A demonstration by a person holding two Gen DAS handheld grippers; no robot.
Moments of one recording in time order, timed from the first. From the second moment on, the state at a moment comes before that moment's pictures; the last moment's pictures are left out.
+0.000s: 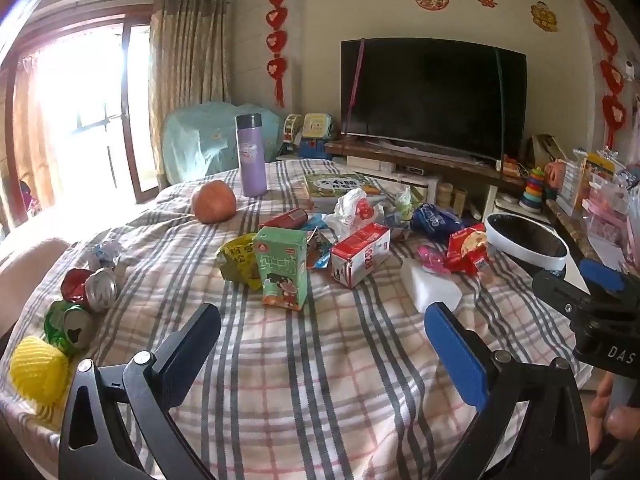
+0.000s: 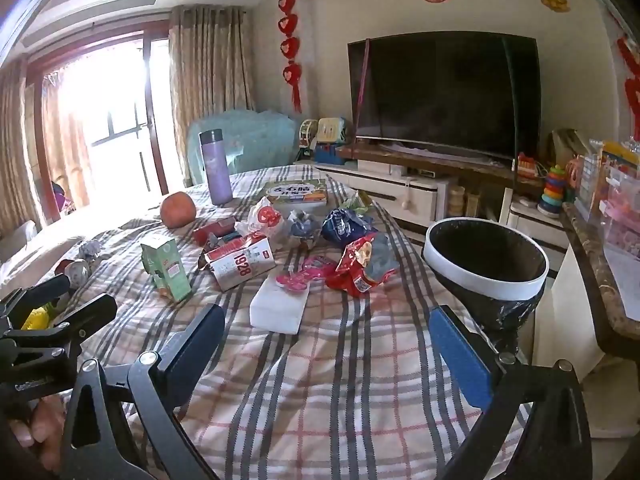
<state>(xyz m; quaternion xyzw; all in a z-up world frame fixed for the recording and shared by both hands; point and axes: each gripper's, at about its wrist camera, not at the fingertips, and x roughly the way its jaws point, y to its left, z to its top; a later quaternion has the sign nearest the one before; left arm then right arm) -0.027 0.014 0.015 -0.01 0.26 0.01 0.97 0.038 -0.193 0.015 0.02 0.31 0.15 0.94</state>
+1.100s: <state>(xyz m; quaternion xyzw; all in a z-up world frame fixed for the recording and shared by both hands) -0.030 0.014 0.008 -0.01 0.25 0.01 0.97 0.033 -0.191 0.014 0.03 0.30 0.16 0.94</state>
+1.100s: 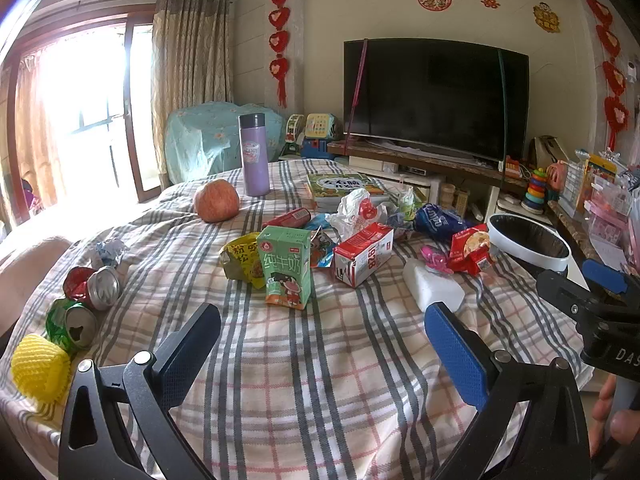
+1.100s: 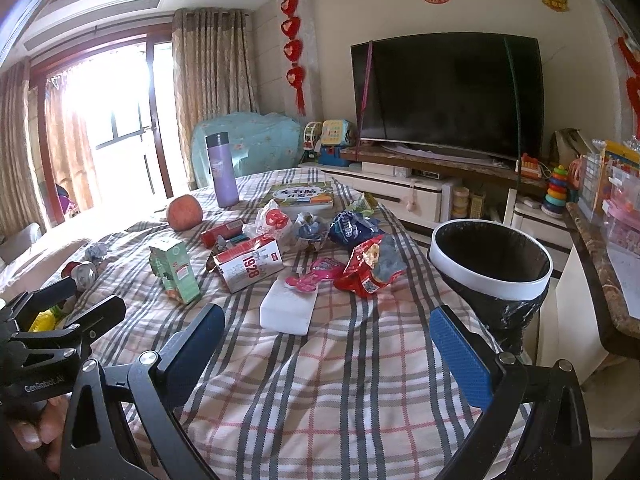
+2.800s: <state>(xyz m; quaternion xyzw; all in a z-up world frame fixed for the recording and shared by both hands) 0.048 0.046 -0.019 -0.02 0.32 0.04 0.95 0.074 -0.173 -0.018 0.07 0.39 0.20 0.90</state>
